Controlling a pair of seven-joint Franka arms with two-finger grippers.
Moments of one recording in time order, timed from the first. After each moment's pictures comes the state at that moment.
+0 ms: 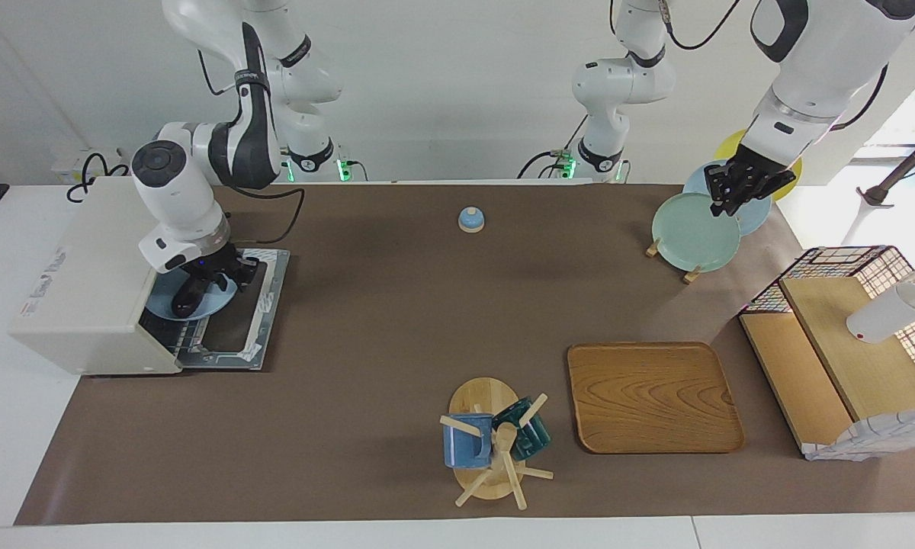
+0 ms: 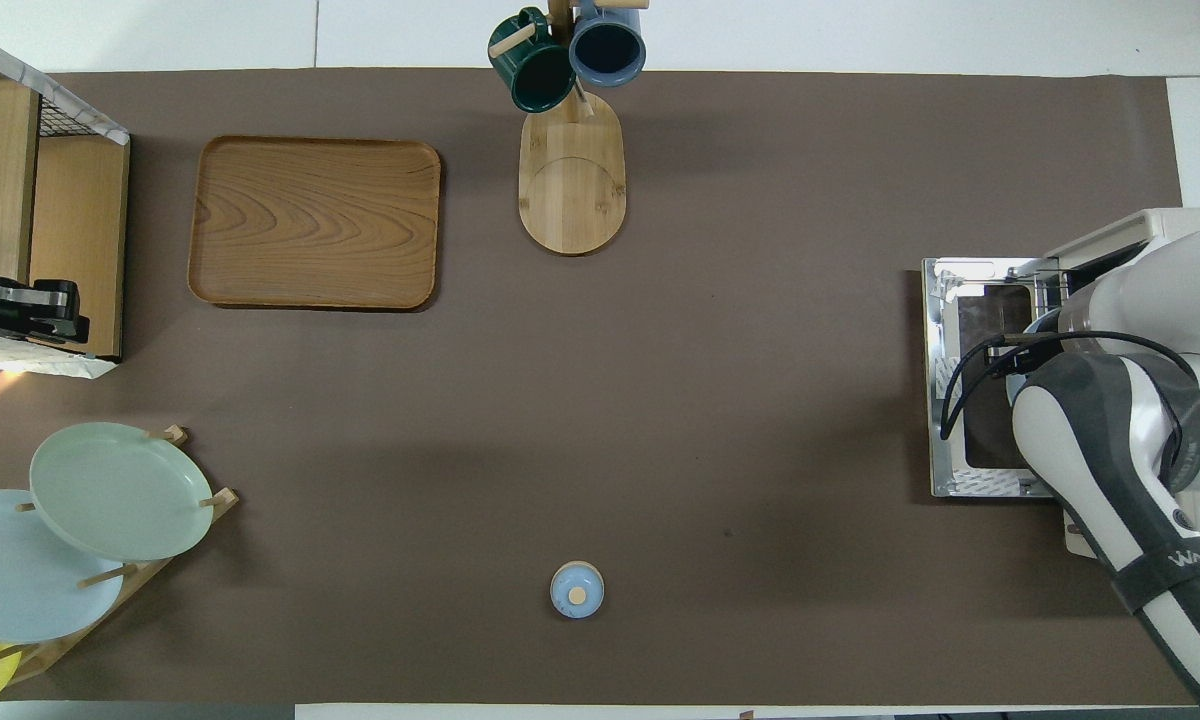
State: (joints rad) left arm 0.00 -0.04 -0.08 -1.62 0.00 1.55 -0.02; right arm -0.07 0.04 0.00 -2.15 -0.12 2.11 0.03
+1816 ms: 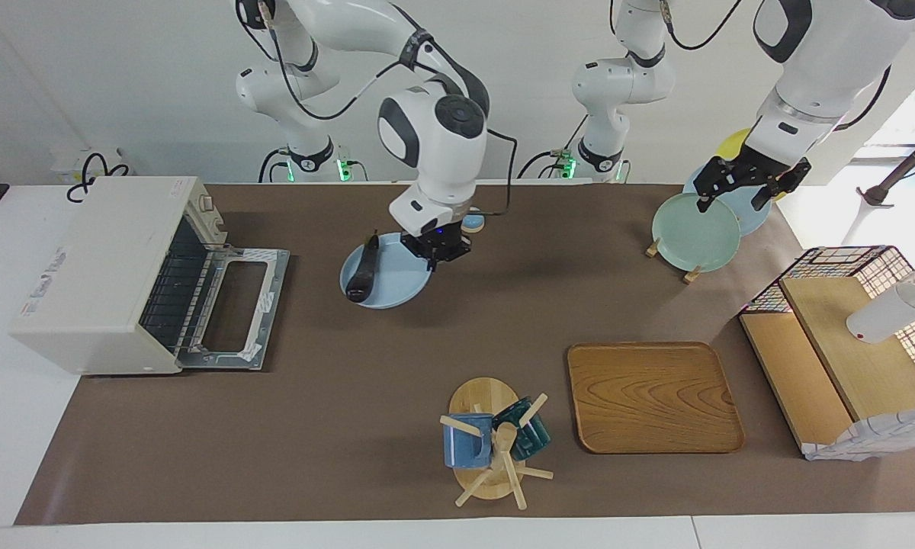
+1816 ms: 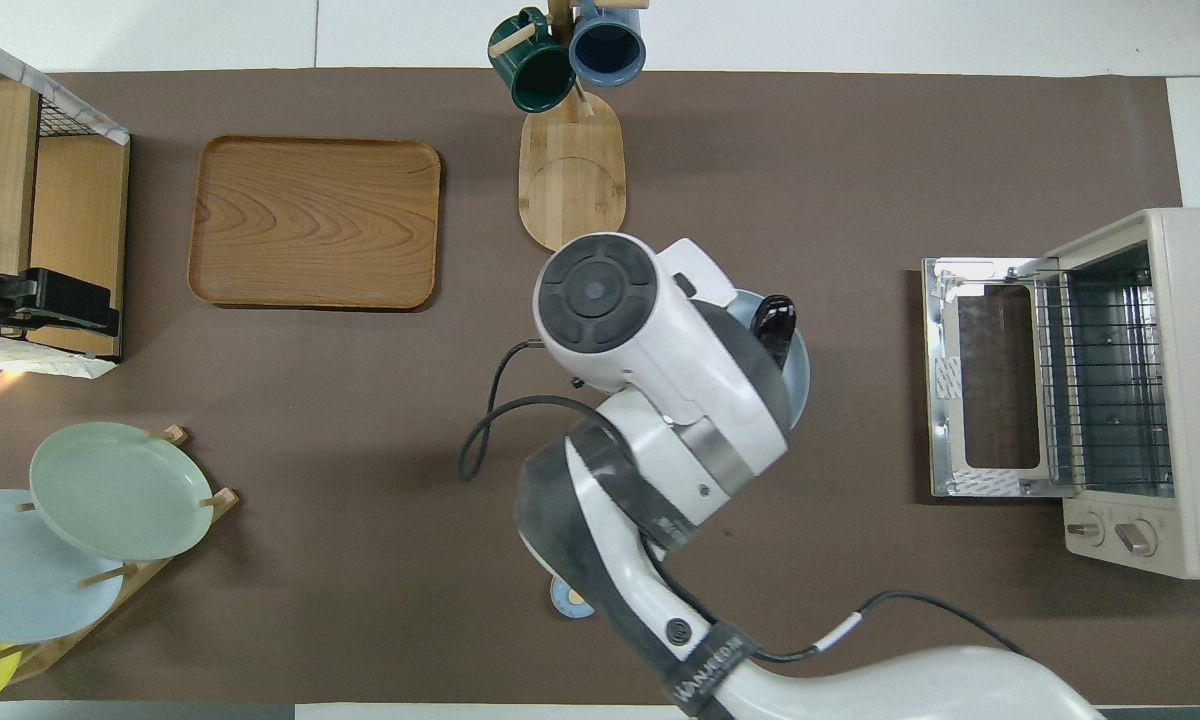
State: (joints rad) left arm 0.01 -0.04 -0.08 -1.63 0.00 1.56 -0.02; right arm 0.62 0.39 0.03 -1.55 -0.12 1.83 0.81
